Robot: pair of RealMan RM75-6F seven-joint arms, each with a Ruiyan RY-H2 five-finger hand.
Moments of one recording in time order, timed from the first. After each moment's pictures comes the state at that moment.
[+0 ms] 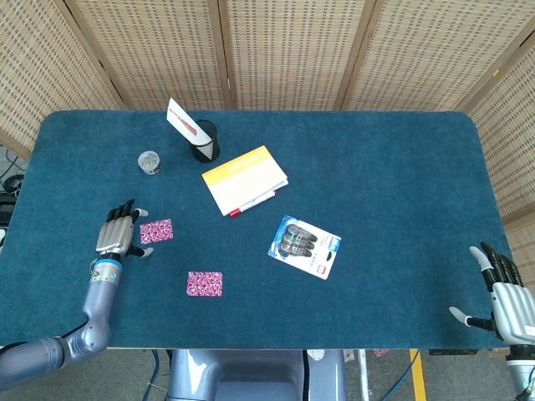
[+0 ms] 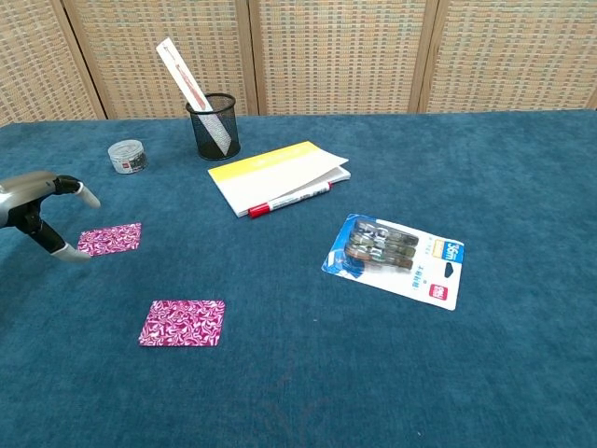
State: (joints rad) left arm -0.63 -1.58 -0.22 -1.36 0.64 1.01 0.41; right arm 0.05 -1.07 0.05 -1.63 -1.46 1.42 0.20
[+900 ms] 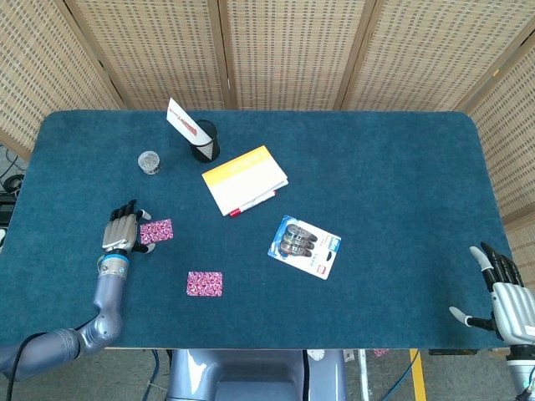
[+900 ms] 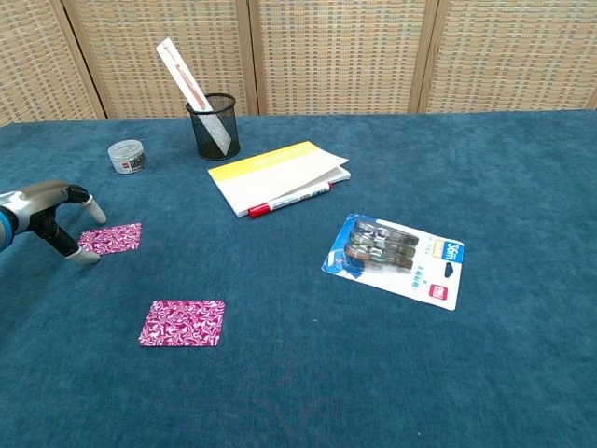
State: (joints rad) left arm -0.67 -1.66 -0.25 -1.25 0.55 0.97 0.46; right arm 0.05 -1.07 0.05 -1.63 -1.46 1.42 0.20
